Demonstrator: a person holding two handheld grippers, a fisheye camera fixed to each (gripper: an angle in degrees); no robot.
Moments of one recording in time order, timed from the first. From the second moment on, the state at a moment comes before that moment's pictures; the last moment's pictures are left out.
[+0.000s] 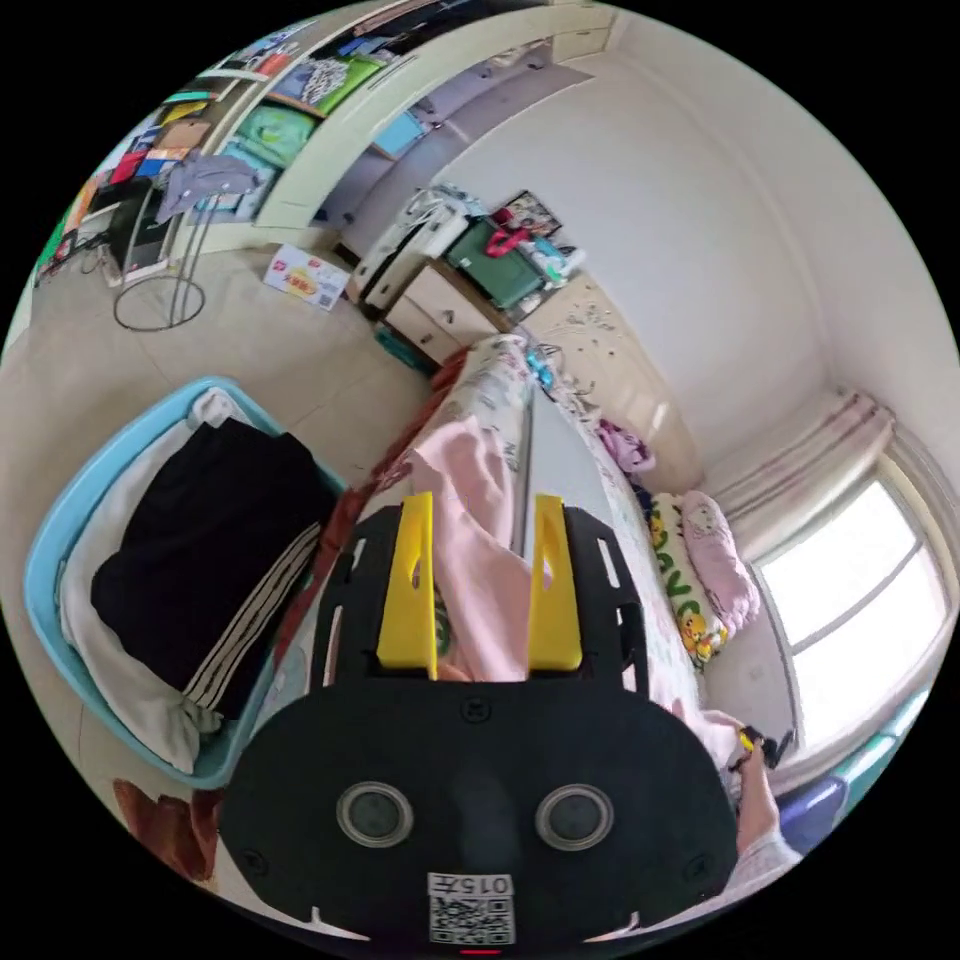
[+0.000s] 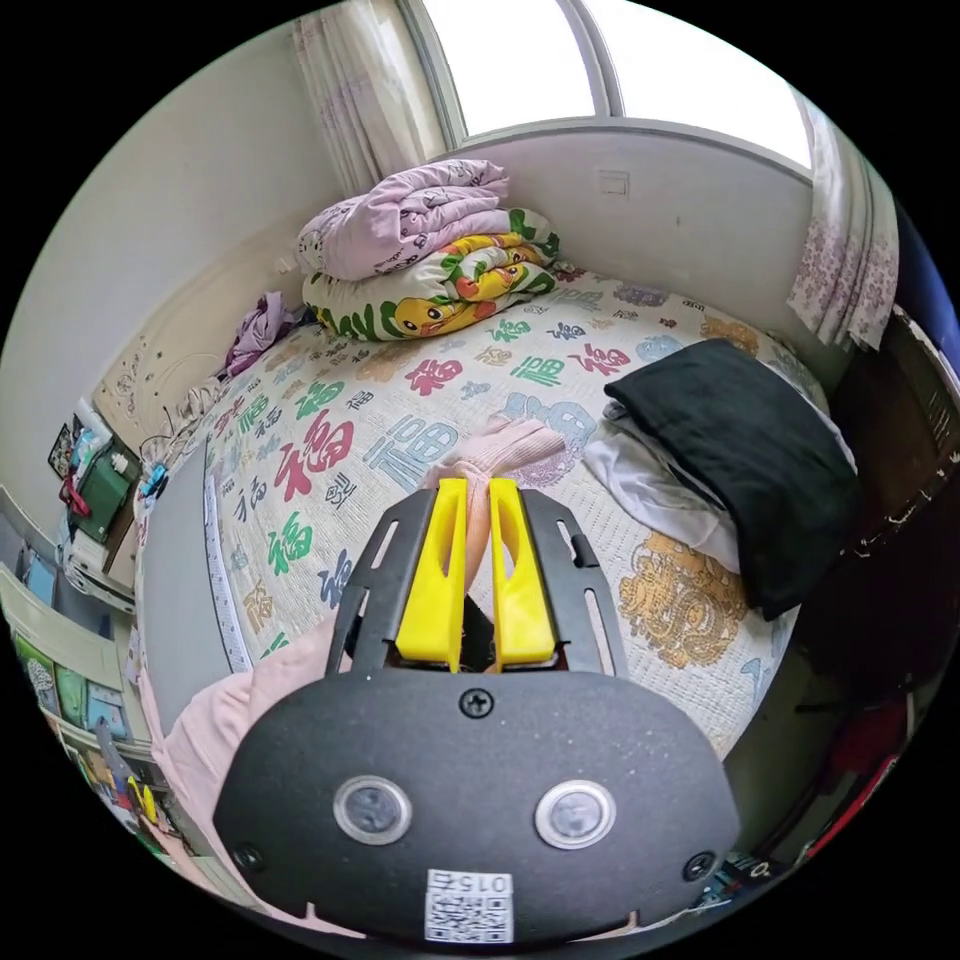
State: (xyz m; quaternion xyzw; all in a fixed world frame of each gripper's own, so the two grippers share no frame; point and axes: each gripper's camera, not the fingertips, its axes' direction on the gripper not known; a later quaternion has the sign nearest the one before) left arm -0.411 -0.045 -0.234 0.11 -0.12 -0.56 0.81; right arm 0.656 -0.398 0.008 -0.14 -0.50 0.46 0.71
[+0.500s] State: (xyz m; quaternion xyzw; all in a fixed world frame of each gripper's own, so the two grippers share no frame) left arm -0.296 -0.215 -0.103 -0.04 -0.11 -0.19 0.97; right arm 0.691 -0.379 -0.115 -0.08 -0.52 0.41 0.75
